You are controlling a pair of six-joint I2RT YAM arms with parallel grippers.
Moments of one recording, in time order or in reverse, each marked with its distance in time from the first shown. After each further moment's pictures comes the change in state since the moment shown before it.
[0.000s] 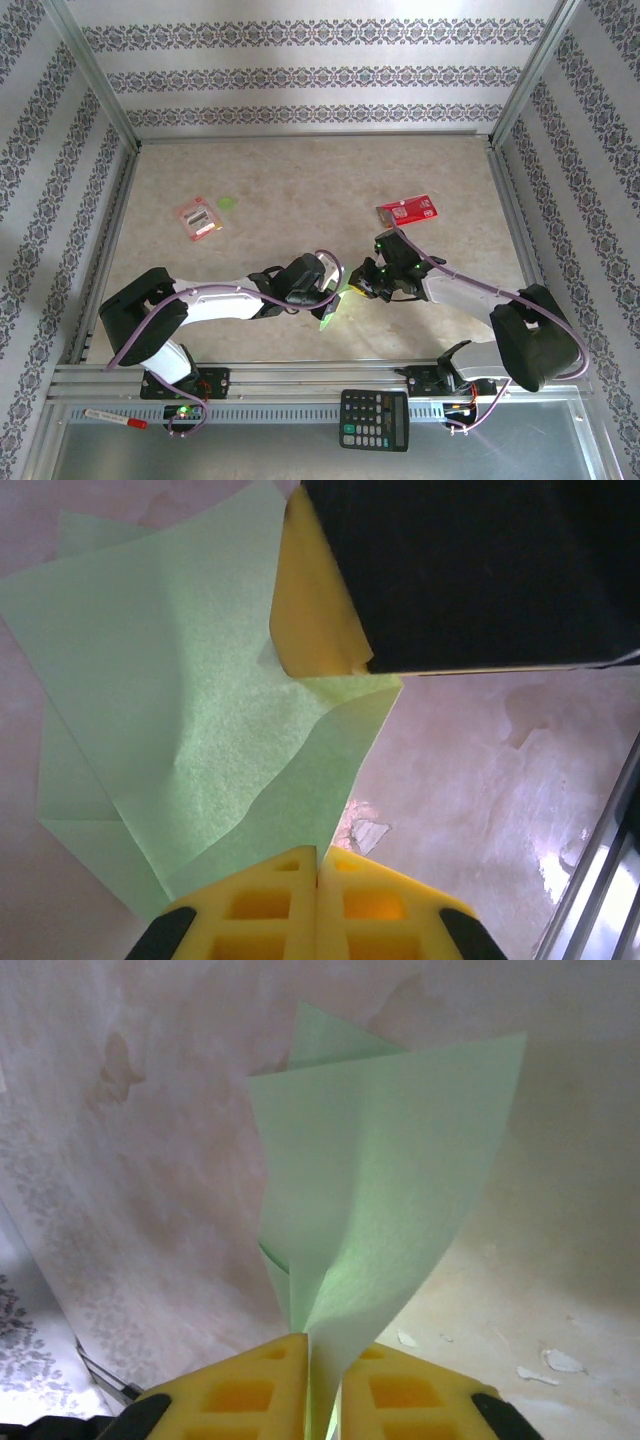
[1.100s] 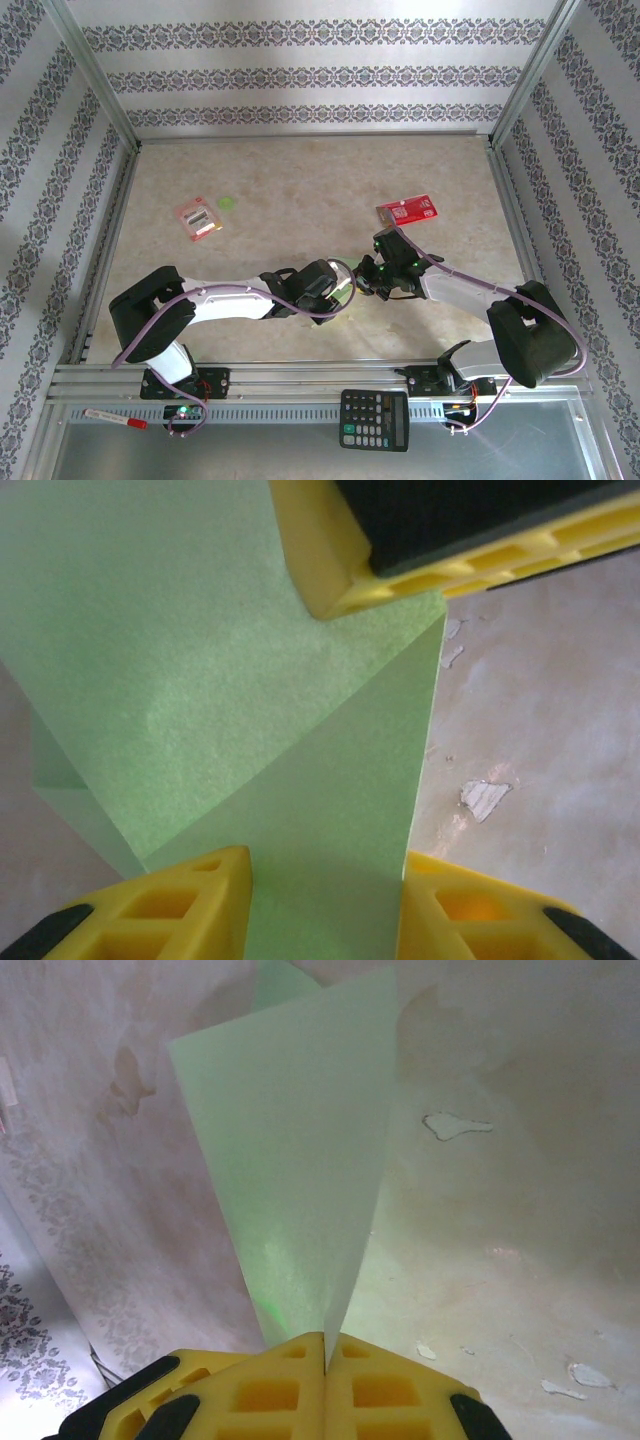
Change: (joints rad) left arm -0.063 0.048 0.090 -0.192 -0.208 0.224; right arm 0.000 0.021 0.017 0.013 -0.002 0.032
